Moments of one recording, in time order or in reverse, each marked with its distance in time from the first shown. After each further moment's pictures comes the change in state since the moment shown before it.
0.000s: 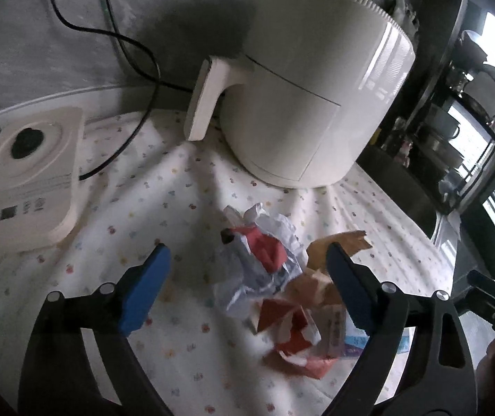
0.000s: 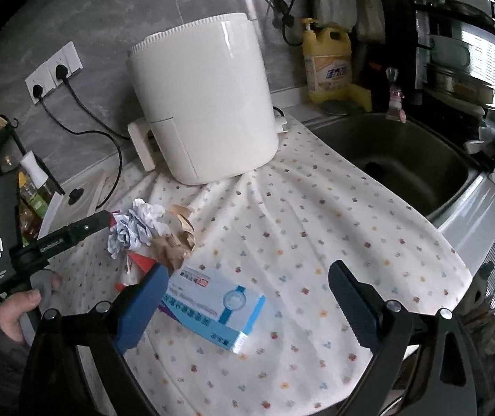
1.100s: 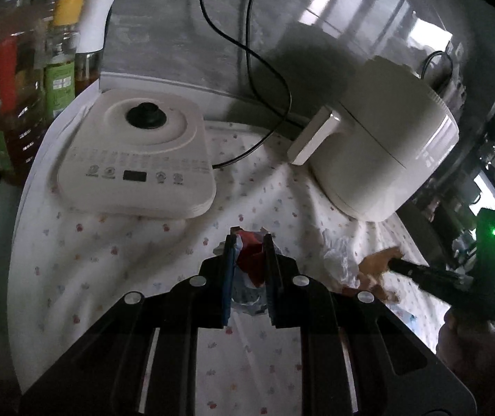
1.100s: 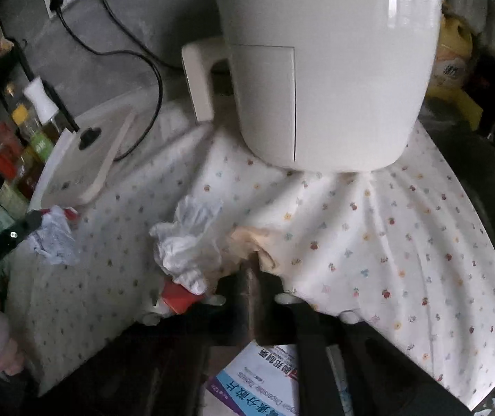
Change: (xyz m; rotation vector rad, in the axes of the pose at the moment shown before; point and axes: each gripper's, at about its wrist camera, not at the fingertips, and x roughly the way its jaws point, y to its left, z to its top) left arm -0.081 0.098 -0.029 -0.245 -0.103 0.108; right arm 0.119 0.098 0.044 -0.228 0.203 0.102
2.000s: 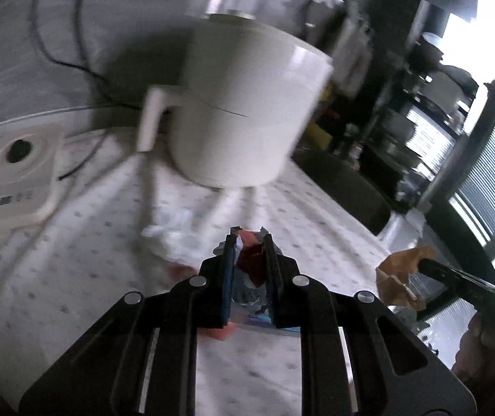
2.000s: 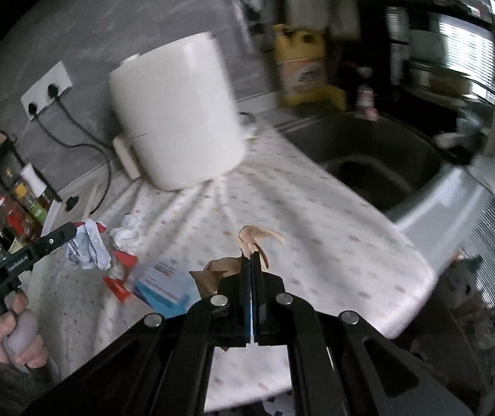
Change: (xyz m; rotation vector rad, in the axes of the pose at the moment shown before) left arm -0.009 -0.175 -0.046 0.268 0.044 -0.202; right arm -0.179 -0.143 -0.127 0.294 -0.221 -0.113
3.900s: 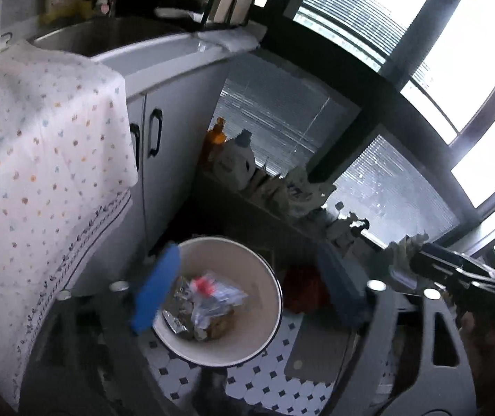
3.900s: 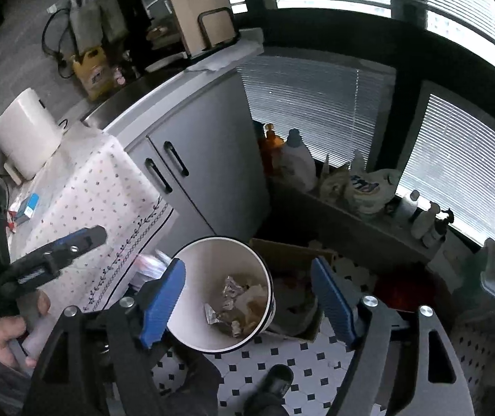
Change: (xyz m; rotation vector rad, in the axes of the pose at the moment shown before) left arm 0.055 -0.357 -0.242 0.320 0.391 -0.361; right arm -0.223 -0.295 -0.244 0.370 0.057 -0.334
